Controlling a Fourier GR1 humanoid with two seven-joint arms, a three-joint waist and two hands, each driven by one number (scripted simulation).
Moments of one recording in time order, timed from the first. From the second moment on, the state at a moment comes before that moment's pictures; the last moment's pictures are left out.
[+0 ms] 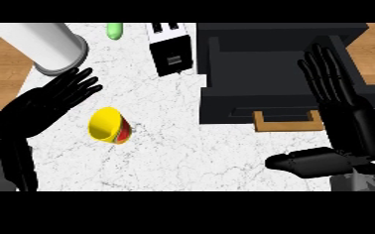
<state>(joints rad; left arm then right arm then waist) -0.24 0.47 0.03 -1.42 0.77 -0.89 0.05 -0.14 -0.14 0.00 -1.96 -0.07 0.12 0.09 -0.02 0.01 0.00</state>
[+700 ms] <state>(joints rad) -0.43 0.42 0.11 -0.86 0.19 -0.95 -0.30 -0.22 -0.15 -0.03 -1.88 -0.06 0.13 0.07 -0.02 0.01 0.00</state>
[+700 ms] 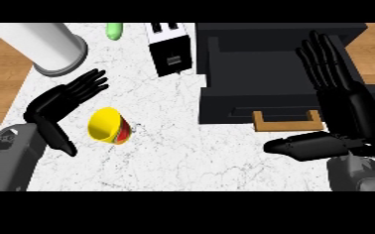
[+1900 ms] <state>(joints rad) -0.52 0.39 -0.06 -0.49 -0.10 -0.63 -0.76 -0.30 -0.17 -0.08 -1.85 -0.11 0.16 0.10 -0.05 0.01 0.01</state>
